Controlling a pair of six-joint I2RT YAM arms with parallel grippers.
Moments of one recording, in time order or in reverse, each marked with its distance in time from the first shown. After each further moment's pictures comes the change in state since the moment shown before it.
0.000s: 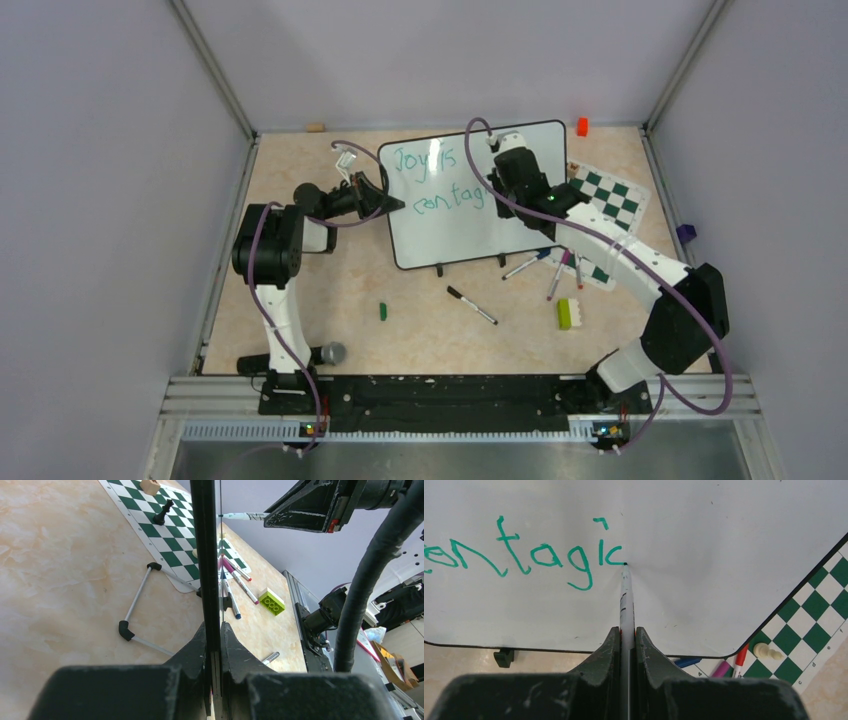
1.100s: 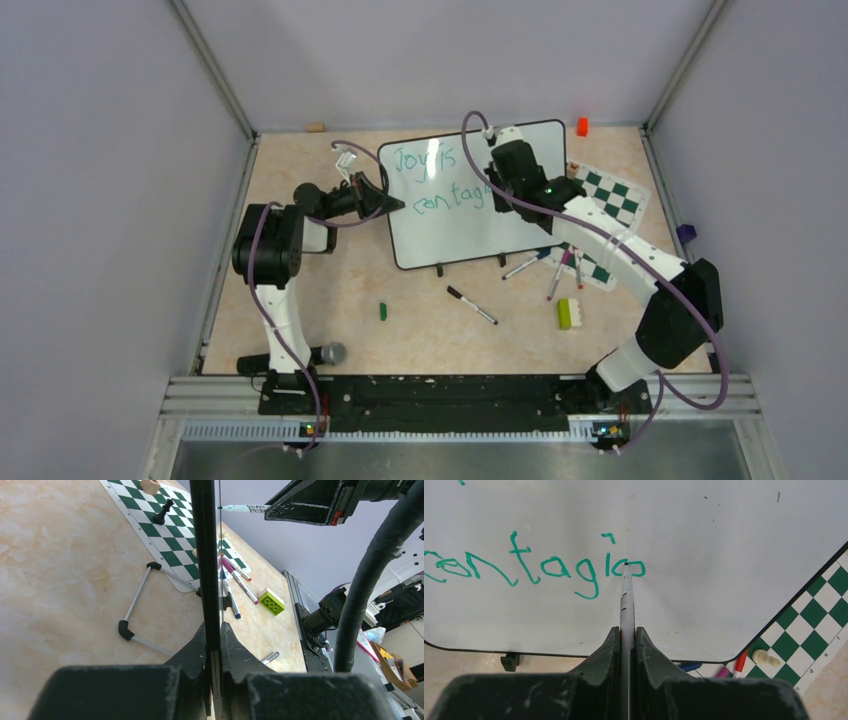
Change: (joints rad) left arm 0.000 0.000 0.000 -0.002 0.000 0.000; right arm 0.000 0.036 0.067 -0.027 0.017 -0.007
